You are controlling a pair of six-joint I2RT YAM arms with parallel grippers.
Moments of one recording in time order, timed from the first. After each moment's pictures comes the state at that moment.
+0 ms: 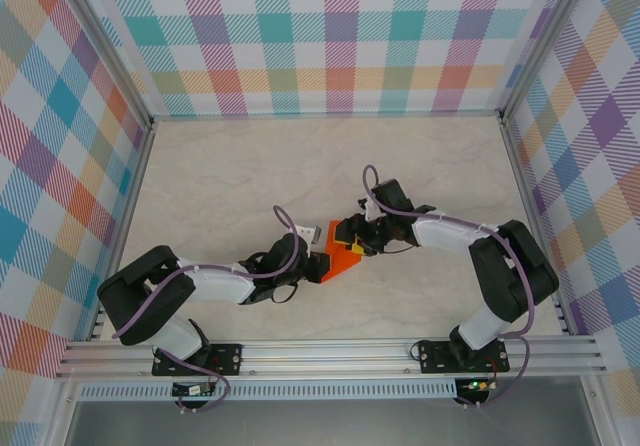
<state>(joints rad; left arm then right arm) -0.89 1.52 0.49 0.41 0.03 -0.69 0.55 1.61 0.84 -0.20 -0.64 0.84</state>
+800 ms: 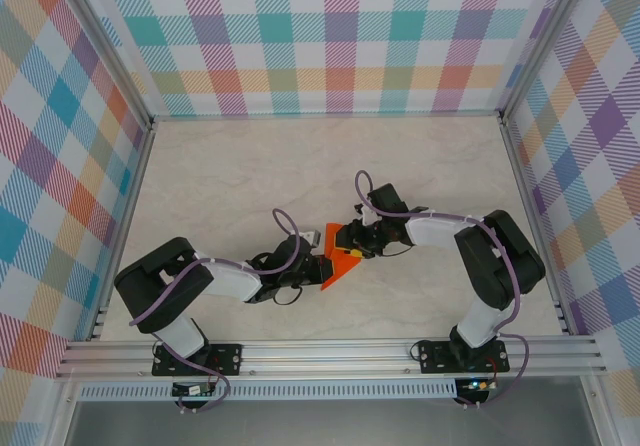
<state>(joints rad) -0.88 1.62 0.50 0.45 0.12 -0.90 0.55 1.70 0.84 -0.17 -0.63 0.75</state>
